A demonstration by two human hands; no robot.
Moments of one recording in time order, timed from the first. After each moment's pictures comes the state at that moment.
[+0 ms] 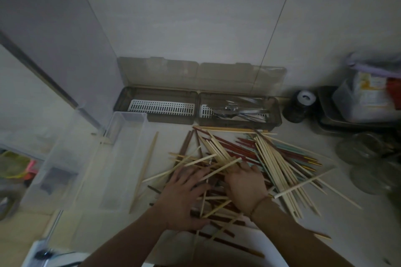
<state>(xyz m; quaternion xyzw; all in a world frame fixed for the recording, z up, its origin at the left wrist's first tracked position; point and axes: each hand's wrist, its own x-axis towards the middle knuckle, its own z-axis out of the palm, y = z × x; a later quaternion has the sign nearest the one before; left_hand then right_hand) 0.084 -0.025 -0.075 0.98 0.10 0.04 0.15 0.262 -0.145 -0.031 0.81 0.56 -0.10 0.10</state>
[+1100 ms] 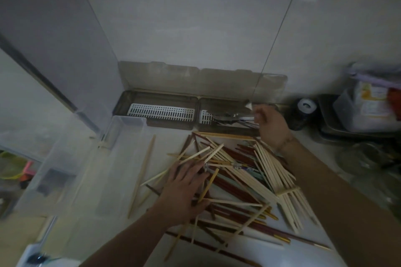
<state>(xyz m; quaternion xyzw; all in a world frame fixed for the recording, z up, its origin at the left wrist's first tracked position) 0.106 -0.016 -0.076 0.98 0.18 0.03 0.11 0.399 -0.081 0.017 0.83 0.41 -0.13 -0.34</state>
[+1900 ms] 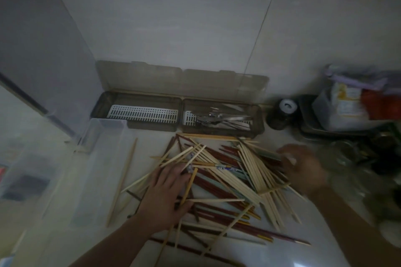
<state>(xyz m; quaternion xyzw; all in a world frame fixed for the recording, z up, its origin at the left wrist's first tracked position) 0.104 -0.018 -0.087 0.97 0.20 0.07 0.14 0.427 -0.226 -0.015 0.88 0.42 0.01 -0.24</state>
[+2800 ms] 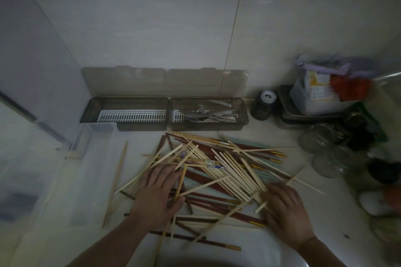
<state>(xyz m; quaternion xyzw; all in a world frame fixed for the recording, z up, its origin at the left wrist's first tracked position) 0.094 -0.023 -0.086 0.97 0.19 0.07 0.12 0.335 -0.331 -0.094 0.85 0.50 0.00 -0.16</state>
